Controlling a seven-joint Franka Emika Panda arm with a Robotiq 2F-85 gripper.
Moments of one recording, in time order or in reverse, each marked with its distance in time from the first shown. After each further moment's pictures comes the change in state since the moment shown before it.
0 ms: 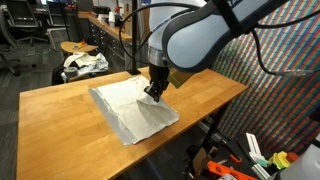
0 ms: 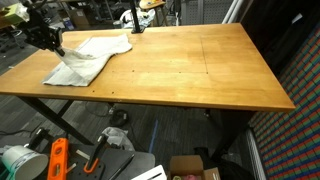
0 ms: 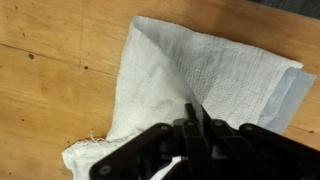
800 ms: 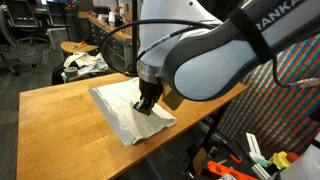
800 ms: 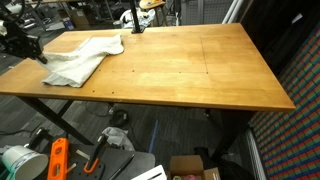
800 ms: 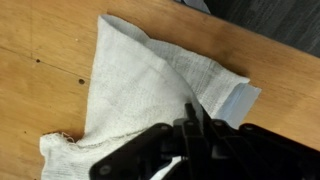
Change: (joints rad) arm 0.045 -0.026 0.110 -0.081 -0.014 0.104 0.089
